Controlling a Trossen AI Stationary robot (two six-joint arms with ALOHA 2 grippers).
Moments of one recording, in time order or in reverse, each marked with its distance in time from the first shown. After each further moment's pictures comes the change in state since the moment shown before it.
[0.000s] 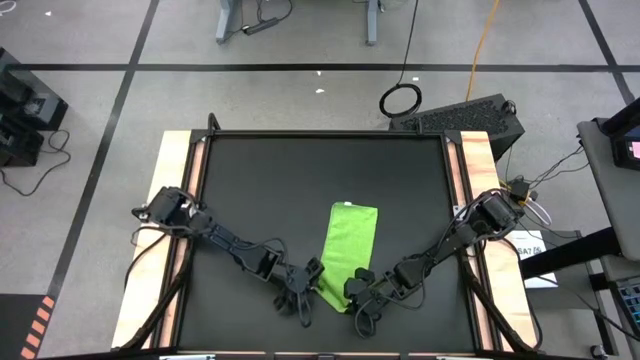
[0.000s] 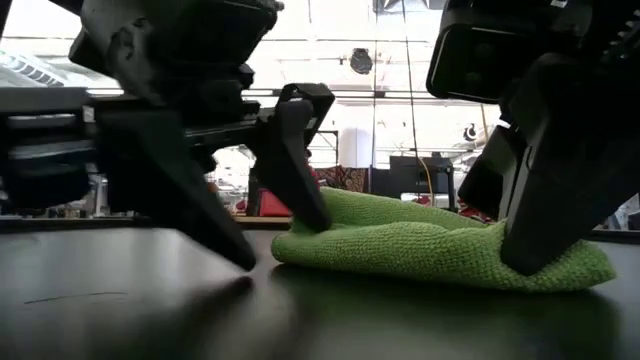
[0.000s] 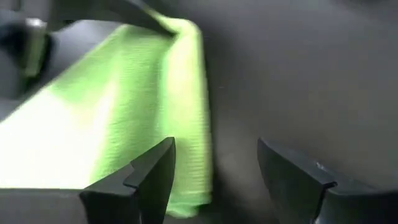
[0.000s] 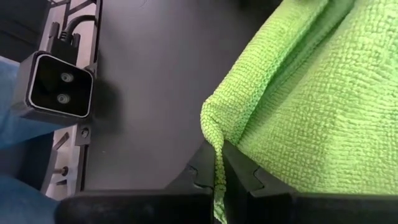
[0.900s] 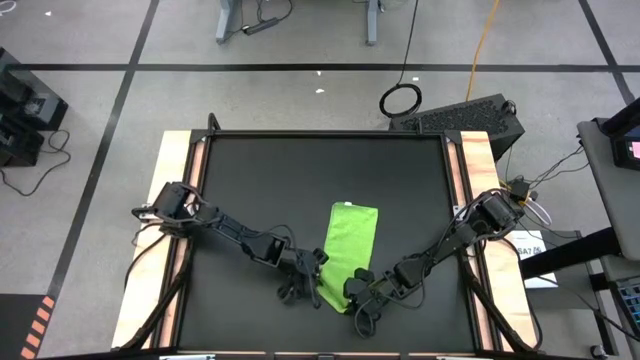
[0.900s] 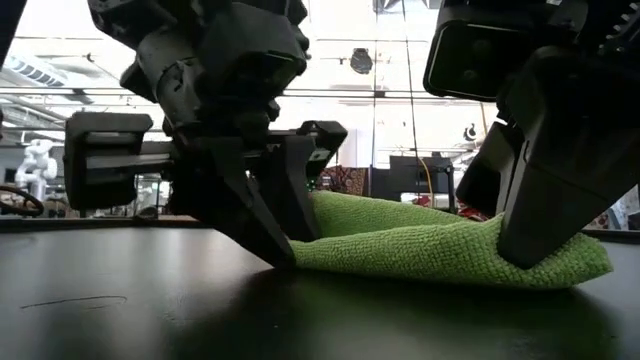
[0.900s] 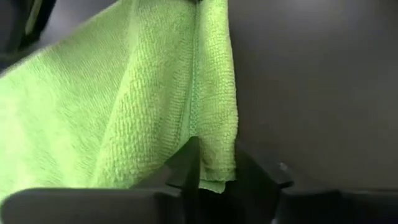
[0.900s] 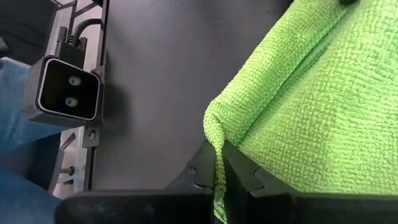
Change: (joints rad) left arm 0.119 0.023 0.001 -0.030 0.167 0.004; right arm 0.000 0.000 0.000 0.014 -0.020 0.006
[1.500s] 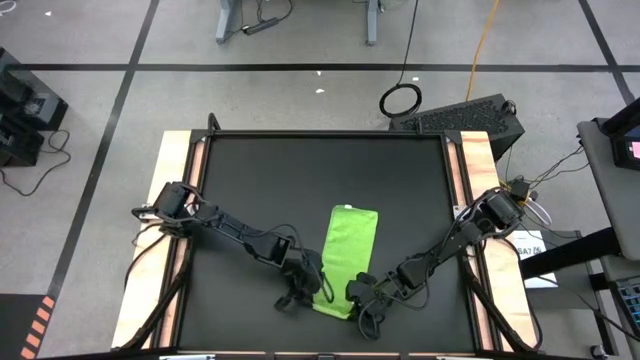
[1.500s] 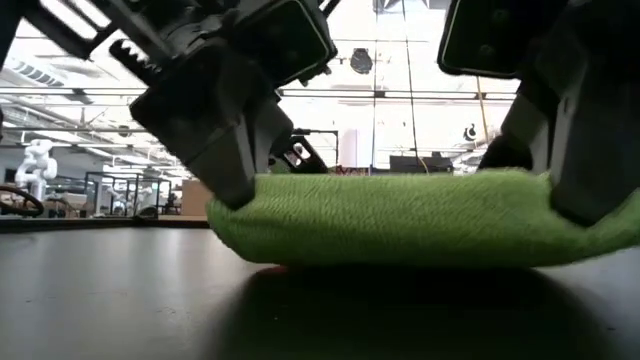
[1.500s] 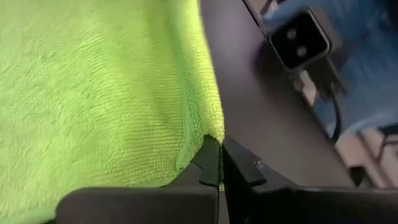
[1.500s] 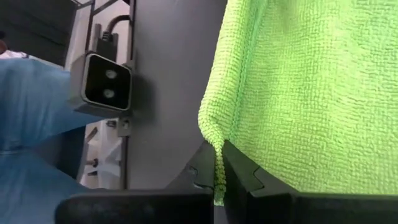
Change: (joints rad) left arm -0.004 -0.003 0.089 -0.112 0.349 -0.577; right arm 0.020 -0.038 0.000 -0.011 -0.060 0.054
